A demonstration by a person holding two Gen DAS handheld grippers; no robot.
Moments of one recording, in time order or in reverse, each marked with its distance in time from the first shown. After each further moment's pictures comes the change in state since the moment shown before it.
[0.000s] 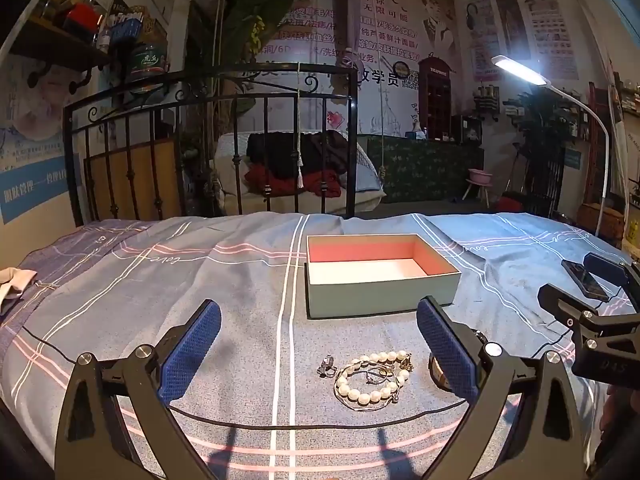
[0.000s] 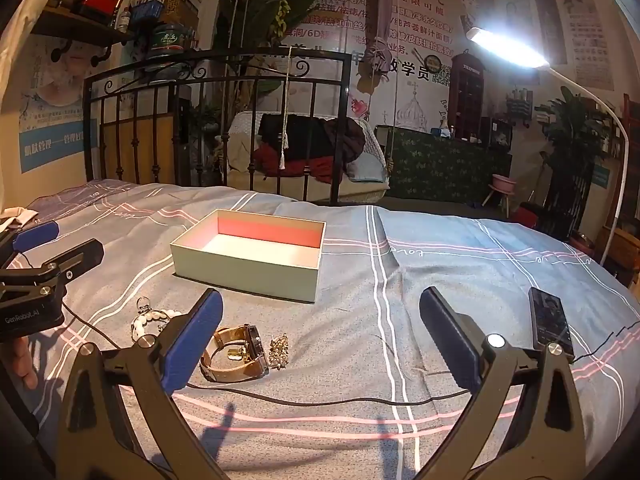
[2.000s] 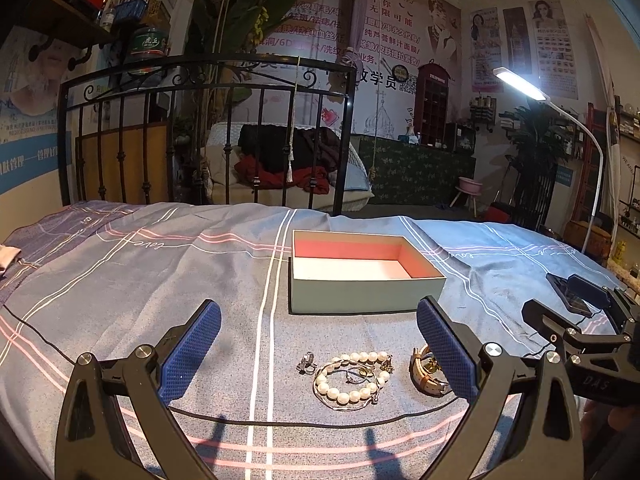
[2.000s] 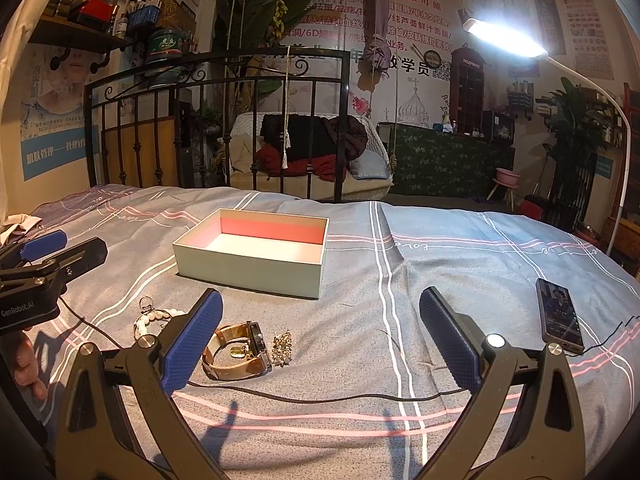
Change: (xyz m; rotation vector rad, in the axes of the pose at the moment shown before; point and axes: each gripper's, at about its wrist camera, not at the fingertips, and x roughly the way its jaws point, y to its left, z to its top) left arm 0.007 0.006 -0.003 -0.082 0.024 -0.072; right arm -0.002 -0.004 -0.002 0.028 0.005 0.024
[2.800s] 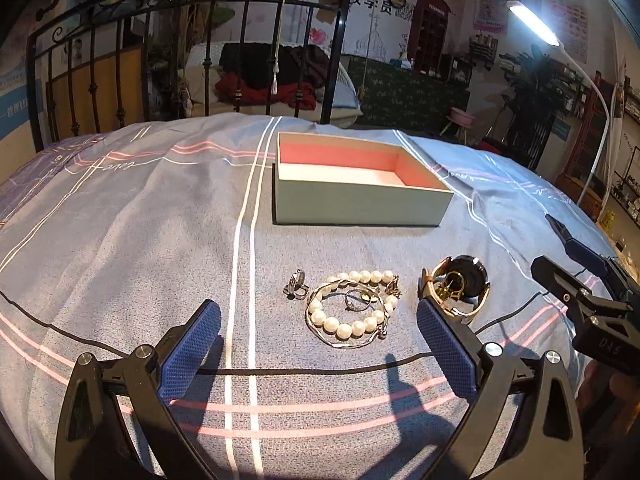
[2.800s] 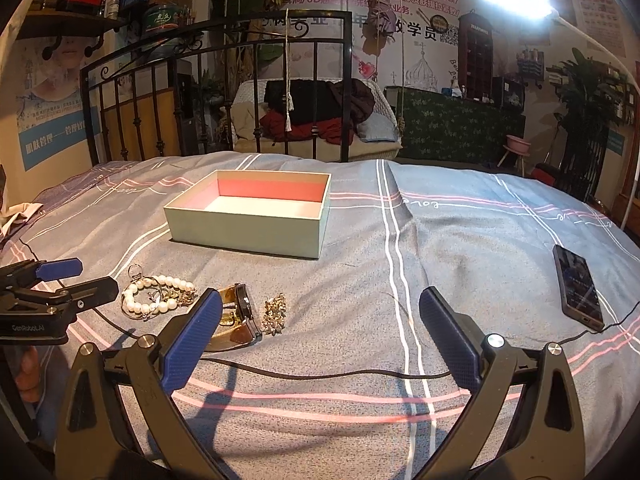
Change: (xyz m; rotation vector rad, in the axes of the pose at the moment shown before) left arm 0.047 0.007 -0.027 0.003 0.333 -0.059; right arm 0.037 -0.013 -0.017 0.029 0.147 0.048
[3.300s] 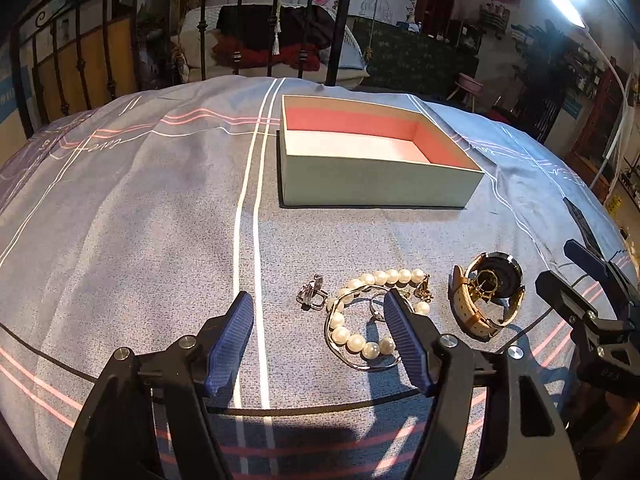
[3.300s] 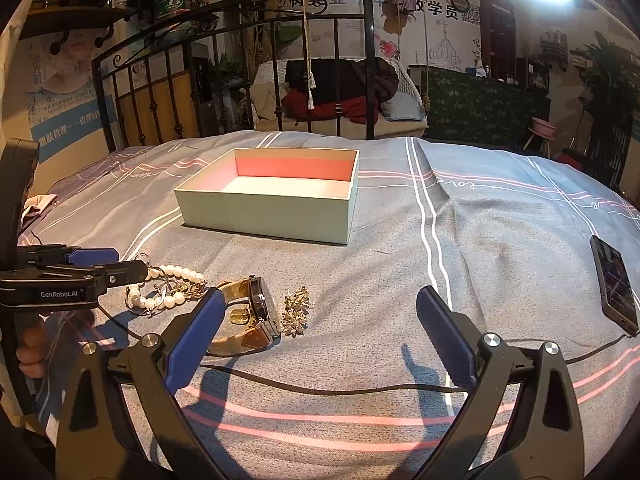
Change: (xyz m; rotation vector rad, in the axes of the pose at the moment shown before) left arm 0.033 0.009 0.018 0.018 0.146 0.011; right arm 0.035 0.005 0.001 0.002 0.074 0.096
